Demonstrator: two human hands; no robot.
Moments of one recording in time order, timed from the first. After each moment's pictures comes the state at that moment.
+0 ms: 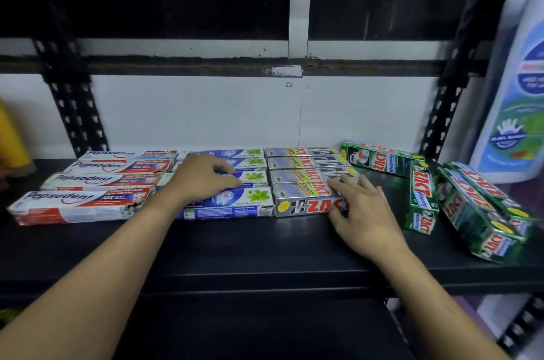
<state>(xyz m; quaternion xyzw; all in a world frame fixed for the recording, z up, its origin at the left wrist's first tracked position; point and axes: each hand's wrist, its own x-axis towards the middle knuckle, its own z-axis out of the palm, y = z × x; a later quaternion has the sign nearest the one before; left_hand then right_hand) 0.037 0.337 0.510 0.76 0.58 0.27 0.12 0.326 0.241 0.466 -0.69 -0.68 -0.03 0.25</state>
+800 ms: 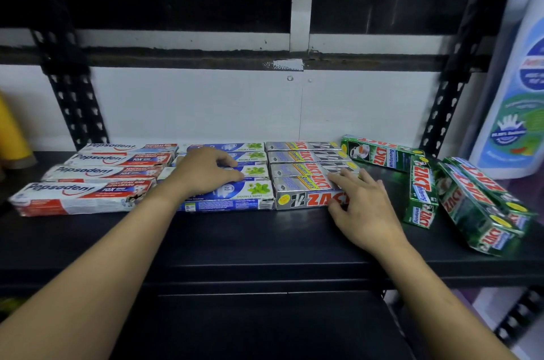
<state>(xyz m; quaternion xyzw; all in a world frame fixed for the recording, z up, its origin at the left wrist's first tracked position) 0.040 0.337 0.510 0.76 0.58 0.26 0.14 0.325 0.241 0.466 -0.68 -0.68 -0.05 0.26</state>
